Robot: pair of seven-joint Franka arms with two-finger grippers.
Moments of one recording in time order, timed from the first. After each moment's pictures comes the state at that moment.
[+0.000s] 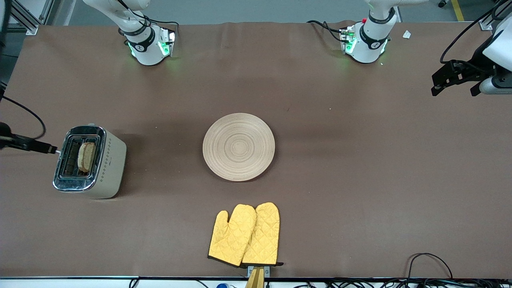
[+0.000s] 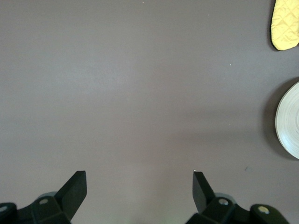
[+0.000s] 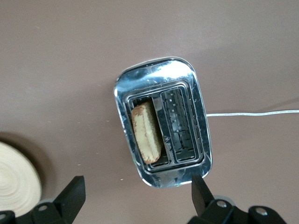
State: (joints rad) left arm -0.01 -0.06 -0.10 -1.55 0.01 1.52 -0.07; right arm -0.11 0.28 -0.08 -1.37 0.10 1.55 0.07
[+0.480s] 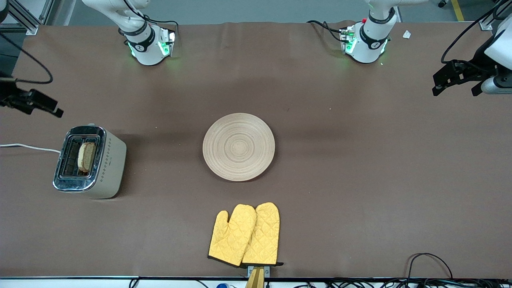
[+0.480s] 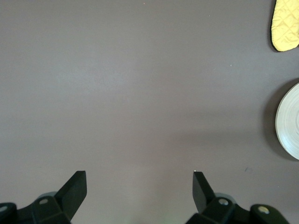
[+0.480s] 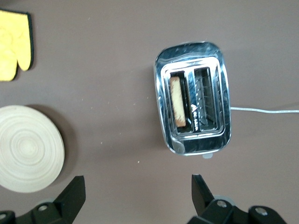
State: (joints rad) left arm -0.01 -0.06 -0.10 -1.55 0.01 1.52 -0.07; right arm -0.02 -0.07 -0.05 -1.69 0.08 1.63 0.06
